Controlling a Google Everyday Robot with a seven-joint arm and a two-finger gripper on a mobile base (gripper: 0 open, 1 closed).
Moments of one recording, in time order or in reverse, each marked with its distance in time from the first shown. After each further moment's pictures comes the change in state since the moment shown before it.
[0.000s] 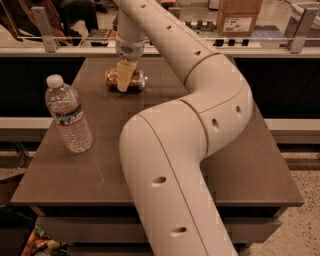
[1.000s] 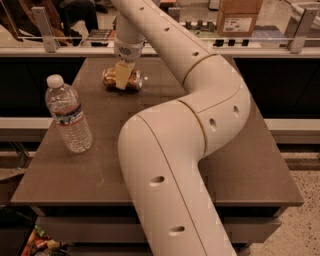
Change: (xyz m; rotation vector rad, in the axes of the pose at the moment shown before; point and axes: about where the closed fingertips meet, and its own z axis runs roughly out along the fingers) arm -0.006 -0.006 0.010 0.013 -0.015 -0.001
